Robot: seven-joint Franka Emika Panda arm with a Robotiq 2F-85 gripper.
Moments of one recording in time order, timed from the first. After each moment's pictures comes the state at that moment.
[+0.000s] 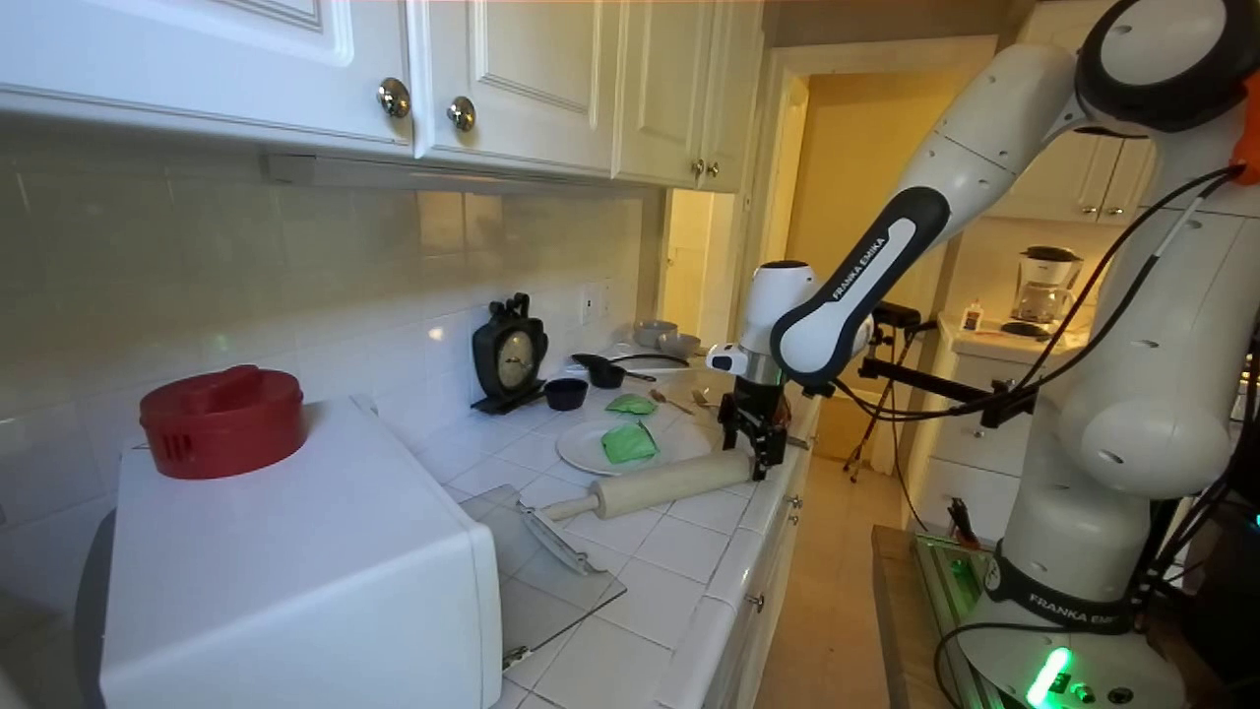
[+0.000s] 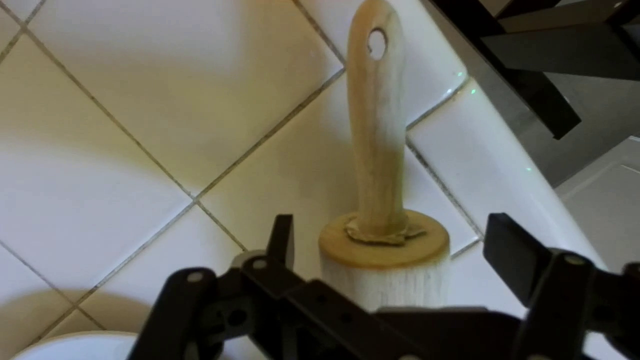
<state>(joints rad) -0.20 -0.10 -0.26 -2.74 -0.18 2.74 -1.03</state>
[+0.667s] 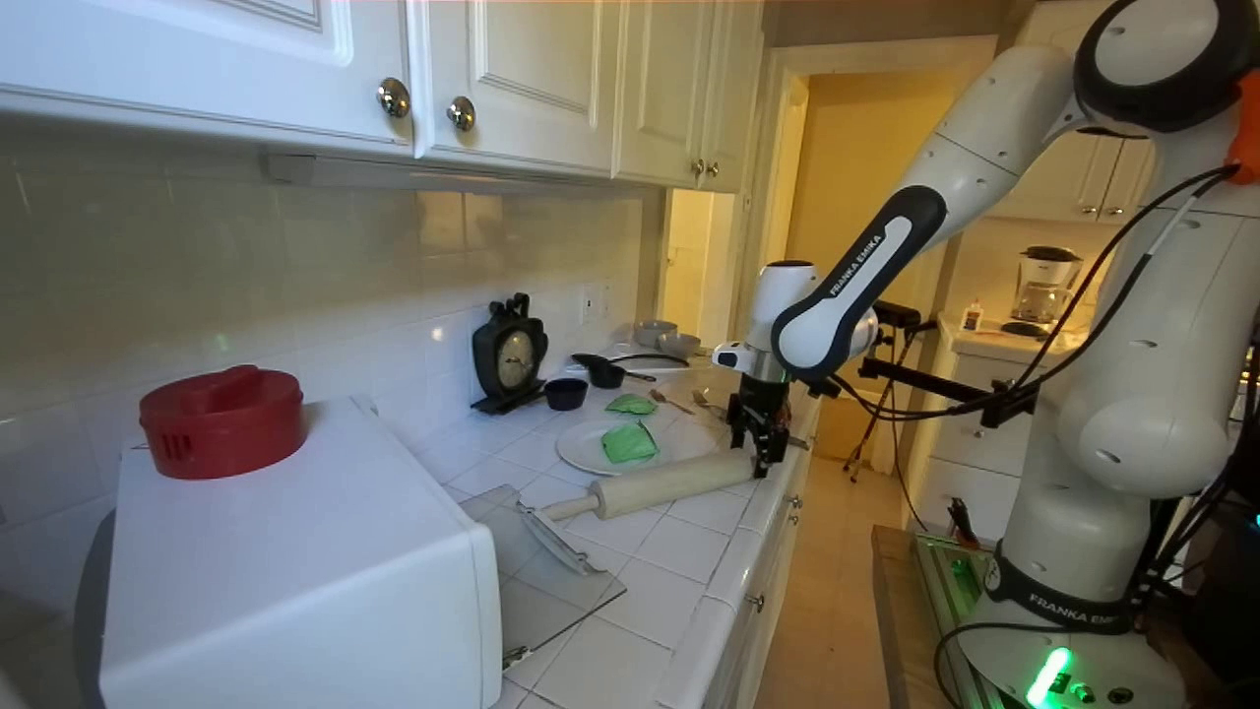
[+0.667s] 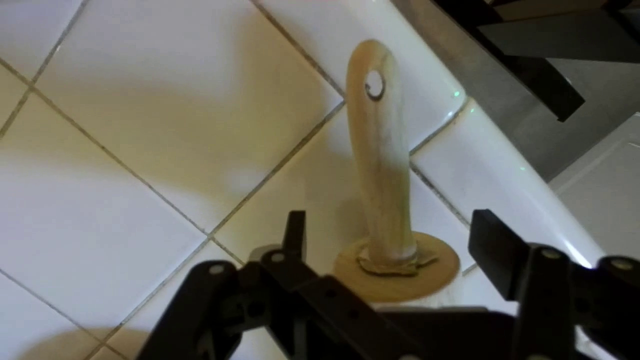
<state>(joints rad) -0.21 -0.10 -0.29 -2.74 -0.13 2.74 -1.03</state>
